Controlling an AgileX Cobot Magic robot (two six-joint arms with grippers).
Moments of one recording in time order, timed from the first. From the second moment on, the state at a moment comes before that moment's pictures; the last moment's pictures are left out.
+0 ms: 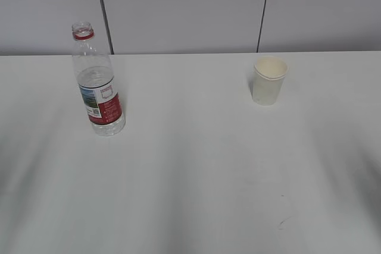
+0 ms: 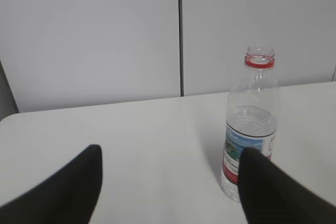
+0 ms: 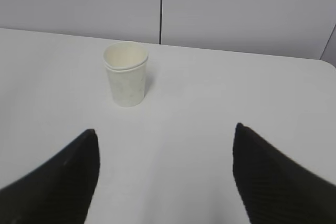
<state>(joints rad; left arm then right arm) -0.10 0.67 -0.19 0.04 -0.27 0.04 0.02 0.80 -0.21 -0.01 -0.25 -0.07</state>
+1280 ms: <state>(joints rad) -0.10 1.20 -0.19 0.11 -0.76 -0.04 0.03 1.24 -0.22 -0.20 -0.79 -0.05</state>
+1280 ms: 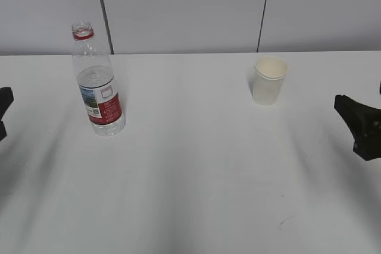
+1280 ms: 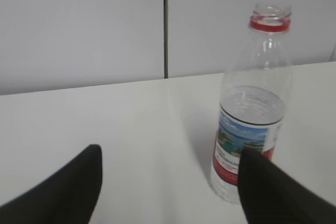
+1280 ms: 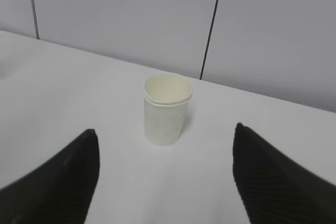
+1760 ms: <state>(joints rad) -0.10 1.40 -0.20 0.32 -0.94 -0.09 0.03 1.28 -0.22 -0.27 -0.85 0.04</state>
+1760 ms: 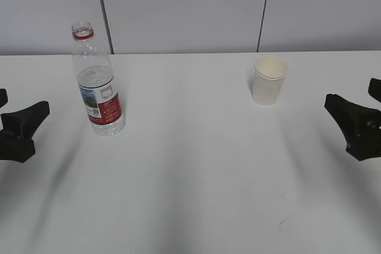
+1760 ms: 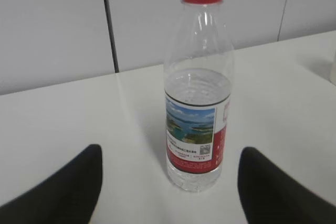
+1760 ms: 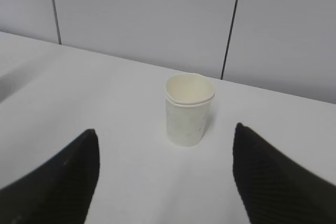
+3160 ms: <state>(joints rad) -0.10 1.64 -0.20 0.37 -1.14 -0.10 0.03 1.78 -0.35 -0.27 -1.14 0.06</state>
